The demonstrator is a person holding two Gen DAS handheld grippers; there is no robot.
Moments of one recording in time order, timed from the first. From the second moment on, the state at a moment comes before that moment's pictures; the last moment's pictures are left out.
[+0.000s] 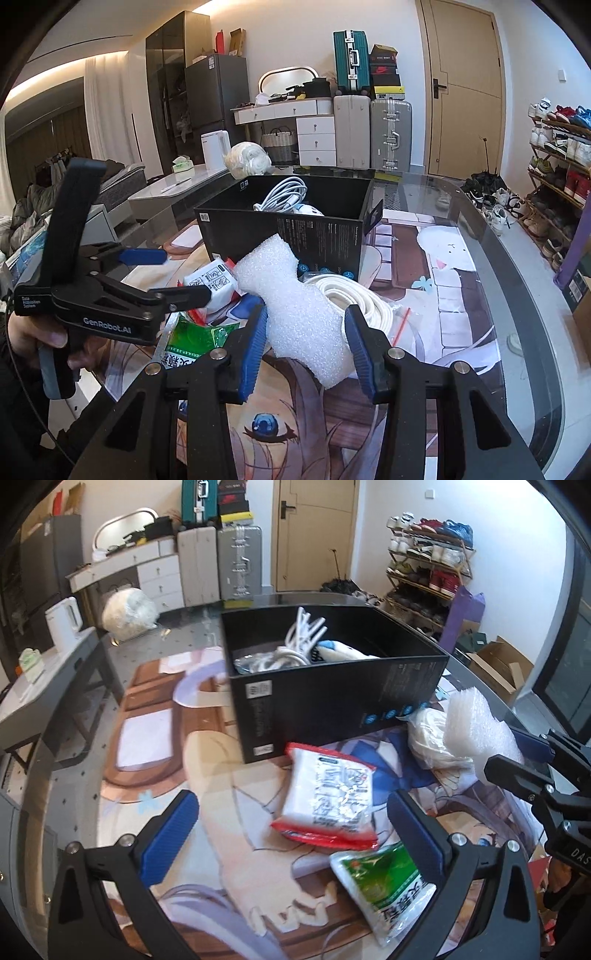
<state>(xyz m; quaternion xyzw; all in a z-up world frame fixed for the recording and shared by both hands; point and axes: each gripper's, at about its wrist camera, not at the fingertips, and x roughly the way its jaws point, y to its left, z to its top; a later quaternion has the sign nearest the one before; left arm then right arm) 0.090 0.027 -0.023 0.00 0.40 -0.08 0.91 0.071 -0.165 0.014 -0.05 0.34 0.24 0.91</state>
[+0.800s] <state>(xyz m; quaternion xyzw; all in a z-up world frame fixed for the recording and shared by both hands) 0.090 0.019 -0.022 0.00 0.41 -0.10 0.91 0.073 -0.172 0.018 -0.04 0.33 0.24 0.91</state>
